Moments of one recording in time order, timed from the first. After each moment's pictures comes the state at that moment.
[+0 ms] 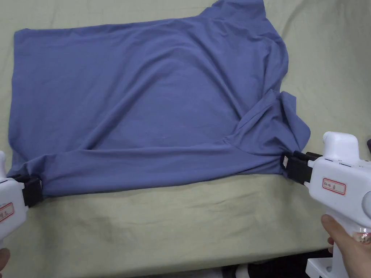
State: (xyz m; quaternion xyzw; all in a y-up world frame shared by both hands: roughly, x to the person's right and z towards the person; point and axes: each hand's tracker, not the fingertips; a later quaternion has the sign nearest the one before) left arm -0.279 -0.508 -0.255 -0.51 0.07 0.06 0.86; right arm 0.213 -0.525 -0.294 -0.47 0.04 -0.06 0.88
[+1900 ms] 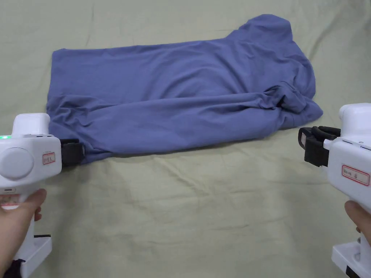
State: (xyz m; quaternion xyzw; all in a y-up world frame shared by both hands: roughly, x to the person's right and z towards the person) left arm -0.299 -0.524 -0.357 -0.51 0.05 0.03 0.86; right arm 0.167 -0.467 -0.341 -0.39 0.10 0.03 0.92
